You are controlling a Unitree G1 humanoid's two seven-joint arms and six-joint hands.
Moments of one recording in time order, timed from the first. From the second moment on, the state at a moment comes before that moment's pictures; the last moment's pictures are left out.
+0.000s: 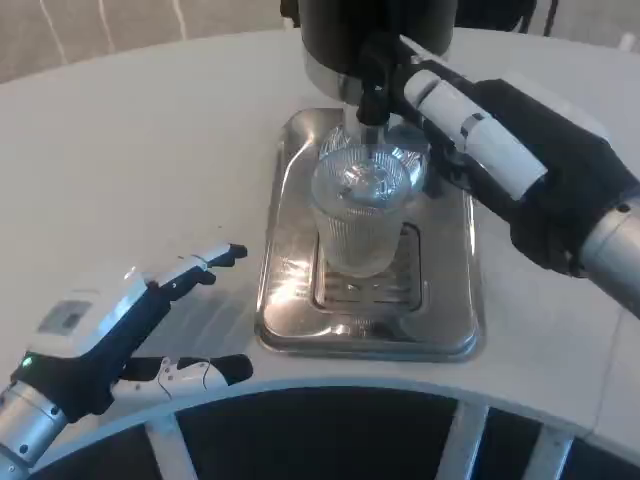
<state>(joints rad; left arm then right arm) -0.45 0.71 -0.16 0.75 0.55 -0.91 0.27 -0.68 -0.31 -0.06 -0.72 0.03 1.02 0.49</state>
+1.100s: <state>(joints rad) -0.39 0.71 -0.11 0.72 0.52 -0.89 0.22 -0.85 -0.56 0.33 -0.57 -0.13 0.75 0.48</state>
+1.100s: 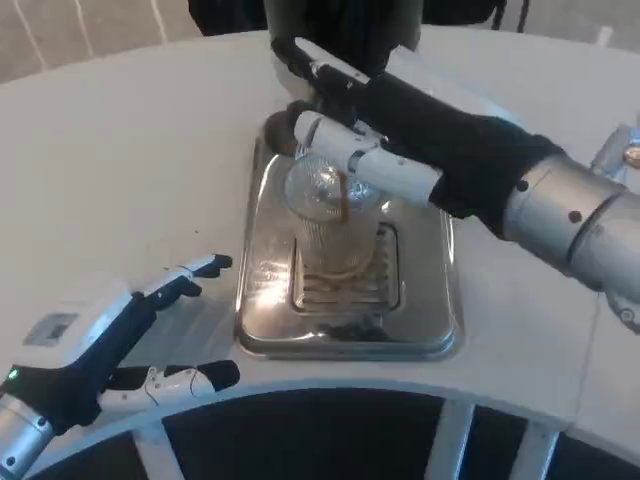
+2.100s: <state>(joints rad) -0.36 0.56 -0.01 0.60 0.32 -0.84 0.17 -0.82 -0.55 0.33 -0.65 -0.21 0.81 0.50</state>
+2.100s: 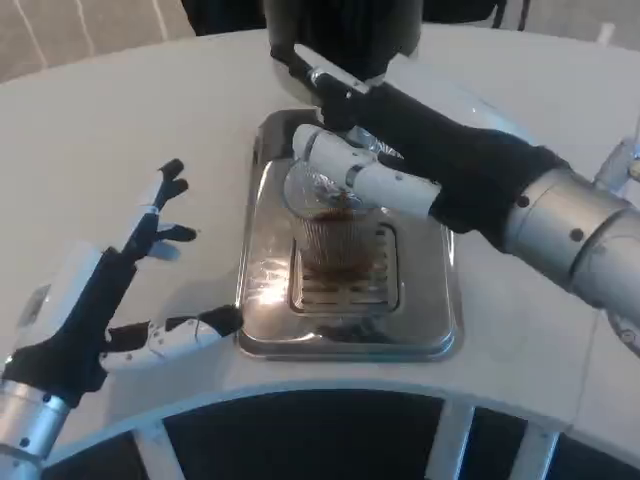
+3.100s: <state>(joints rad) -0.64 0.46 -0.11 0.90 0.37 -0.82 0.16 -0.81 -0.55 0.32 -0.66 -0.21 0.81 0.50</state>
